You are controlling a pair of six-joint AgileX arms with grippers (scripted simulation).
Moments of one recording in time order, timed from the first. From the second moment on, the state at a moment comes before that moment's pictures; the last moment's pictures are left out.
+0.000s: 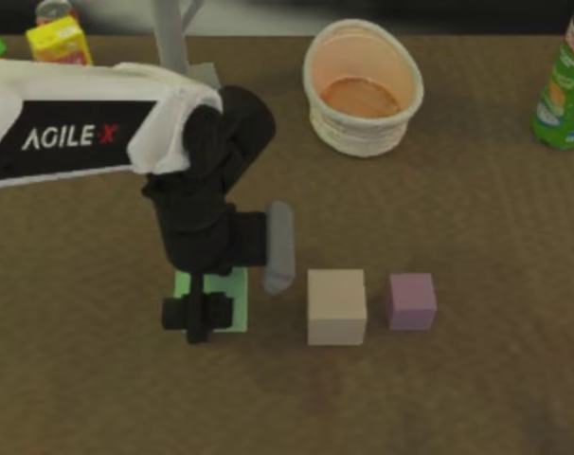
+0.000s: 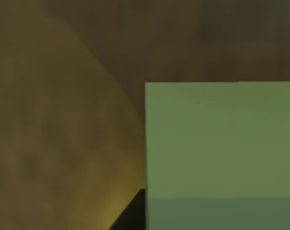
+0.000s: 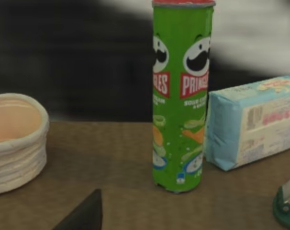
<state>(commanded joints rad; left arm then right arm) -0.57 2.01 1.33 -0.90 0.01 1.02 0.01 0.00 0.00 0.00 0.00 0.00</state>
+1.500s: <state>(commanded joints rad) -0.56 2.01 1.35 -0.92 0.01 1.02 0.01 0.00 0.00 0.00 0.00 0.00</state>
